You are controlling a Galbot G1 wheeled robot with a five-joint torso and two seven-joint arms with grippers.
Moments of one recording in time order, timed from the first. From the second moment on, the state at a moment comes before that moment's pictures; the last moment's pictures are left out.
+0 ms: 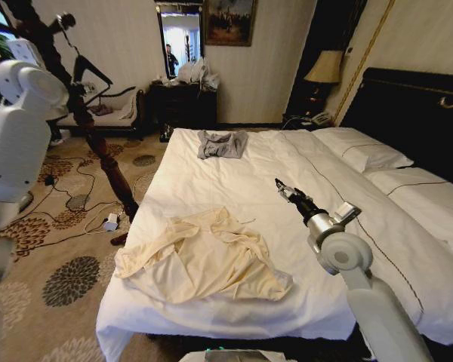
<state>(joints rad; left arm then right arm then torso) -0.29 -0.77 0.06 -1.22 -1.24 0.74 -0.58 -1.12 1.00 0.55 2.19 1.16 -0.33 0.41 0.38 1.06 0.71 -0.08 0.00</state>
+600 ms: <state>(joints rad) -0.30 -0.73 0.07 -1.25 -1.26 0.69 -0.52 -1.14 1.01 0.55 2.21 1.15 -0.33 0.42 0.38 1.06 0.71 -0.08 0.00</state>
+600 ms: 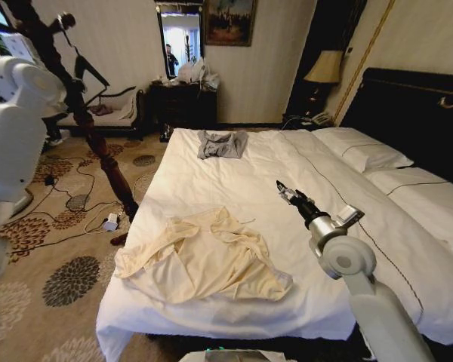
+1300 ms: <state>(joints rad) -0.27 -0.68 0.05 -1.48 -1.36 0.58 -0.38 -1.17 1.02 0.56 2.22 1.12 -0.32 0.42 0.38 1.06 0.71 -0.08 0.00</state>
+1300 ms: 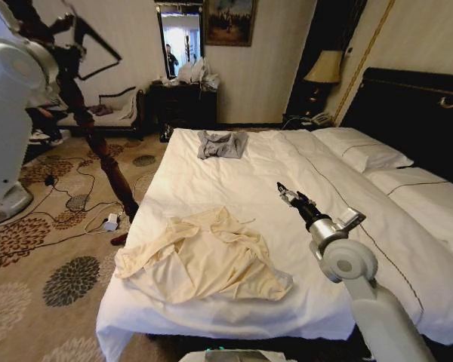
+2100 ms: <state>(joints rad) 0.98 -0.60 -0.43 -2.24 -1.34 0.39 -0.22 -1.21 0.88 0.42 2.06 1.17 -0.37 0.41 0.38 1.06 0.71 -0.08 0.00</state>
